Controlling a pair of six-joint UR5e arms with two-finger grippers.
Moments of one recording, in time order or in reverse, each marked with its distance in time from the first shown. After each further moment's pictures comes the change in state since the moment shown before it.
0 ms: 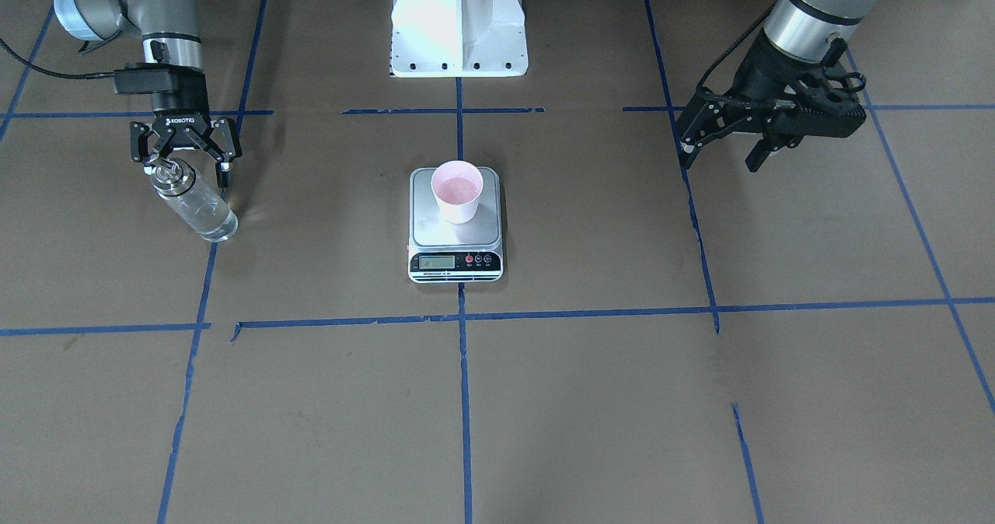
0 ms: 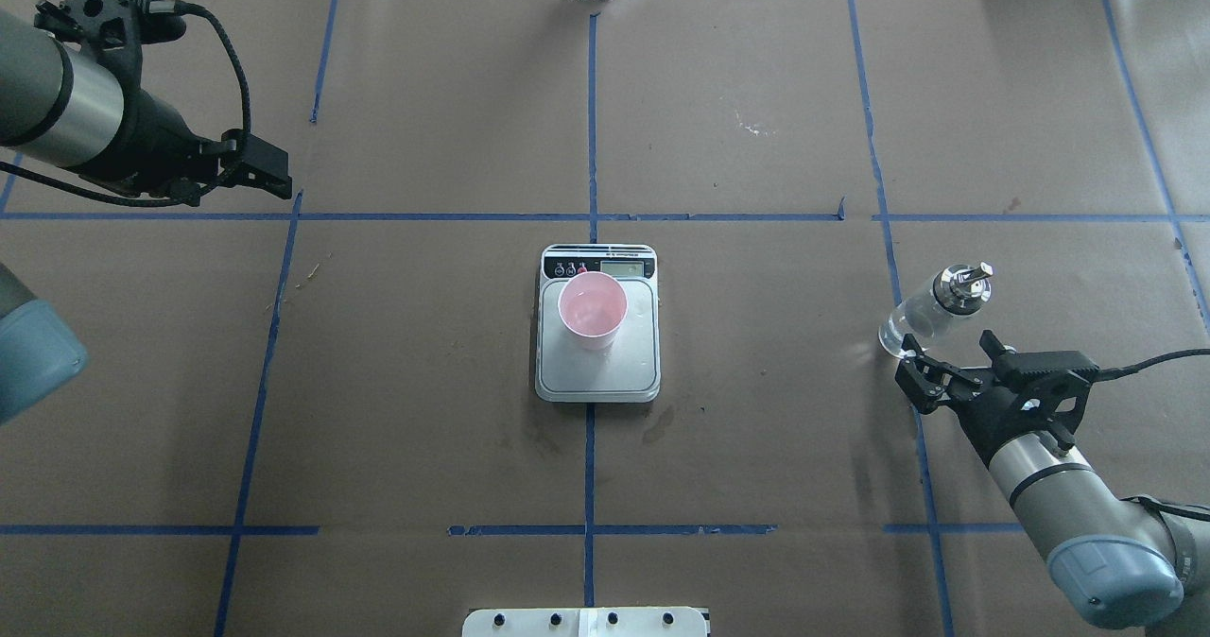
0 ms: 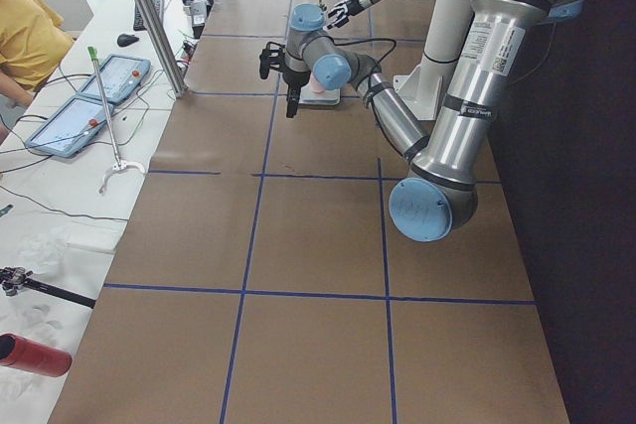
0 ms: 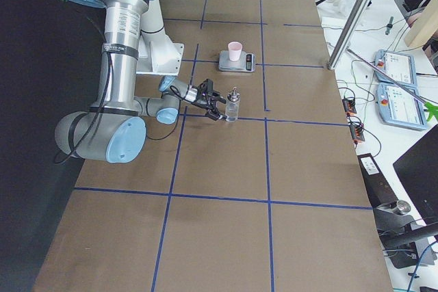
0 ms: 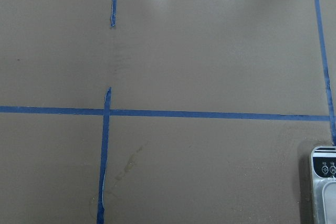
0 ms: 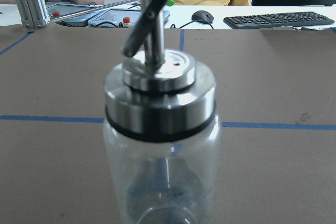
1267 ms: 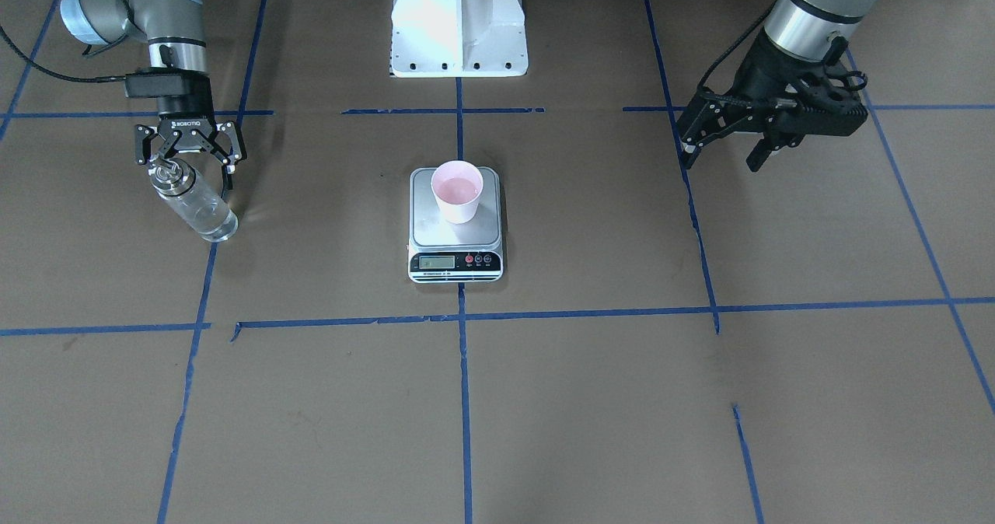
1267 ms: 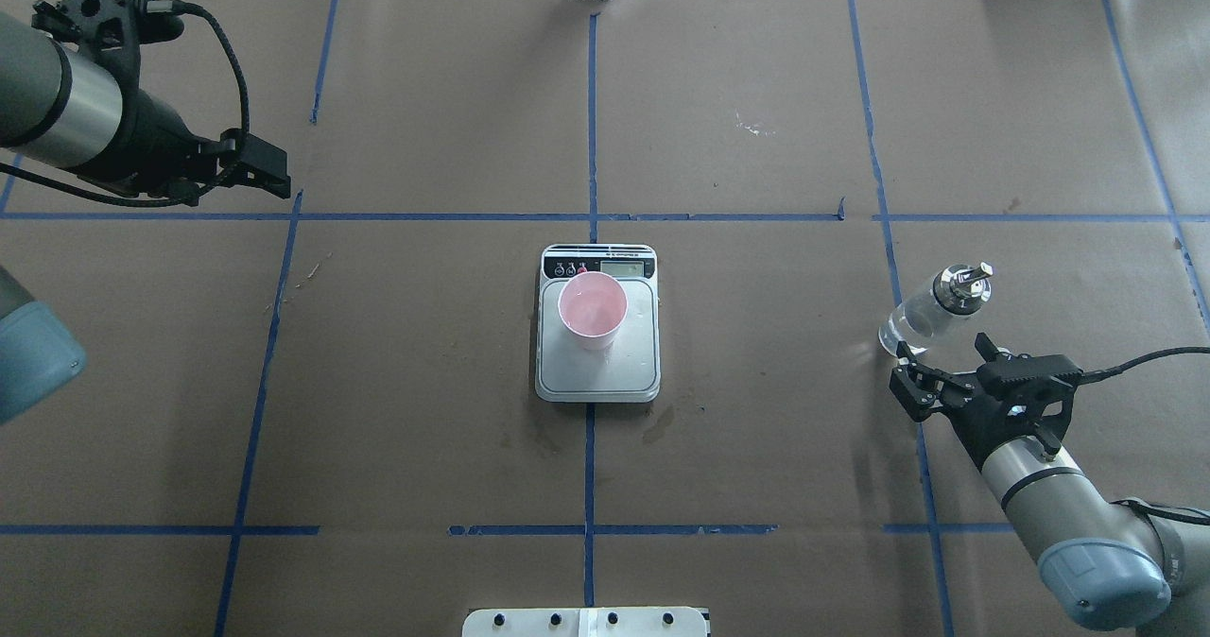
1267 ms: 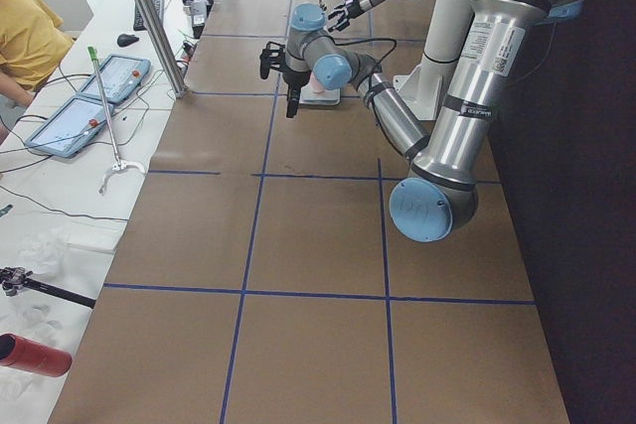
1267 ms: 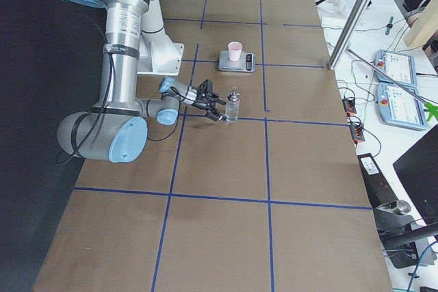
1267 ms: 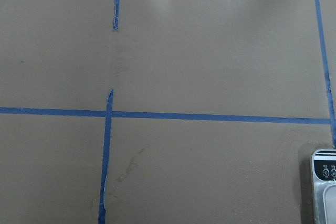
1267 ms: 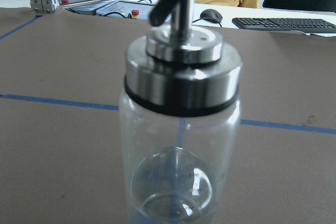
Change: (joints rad) left arm 0.001 0.001 -0.002 0.001 0.005 -0.008; right arm -0.008 0.014 -0.021 0.003 0.001 -0.070
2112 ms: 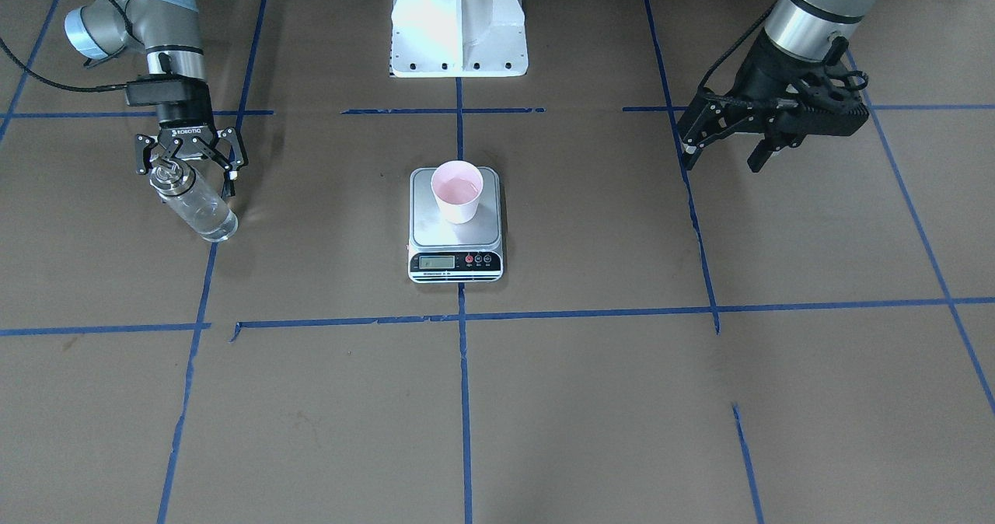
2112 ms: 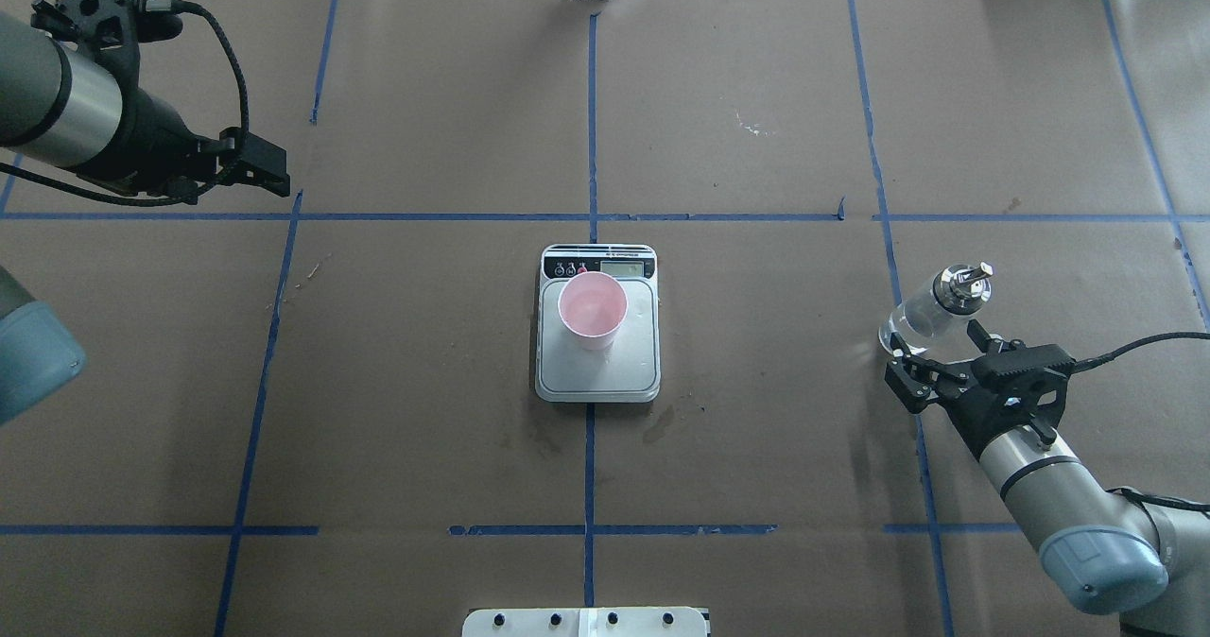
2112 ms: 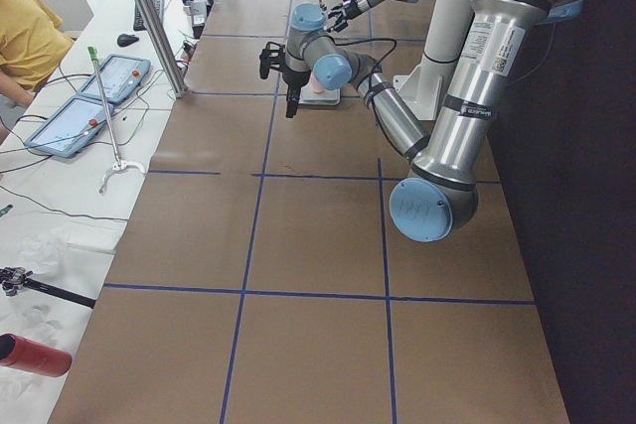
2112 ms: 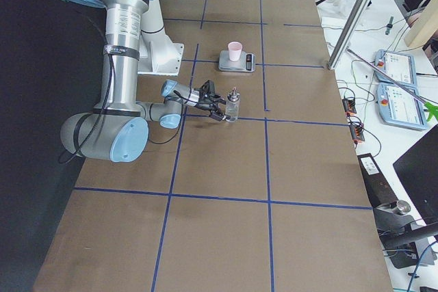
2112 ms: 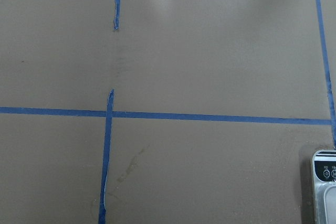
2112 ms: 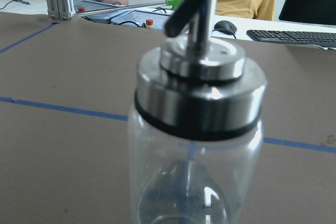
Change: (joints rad) left arm 0.000 0.000 -0.001 0.000 0.010 -0.002; right arm 0.037 0.041 -0.074 0.151 0.005 -0.142
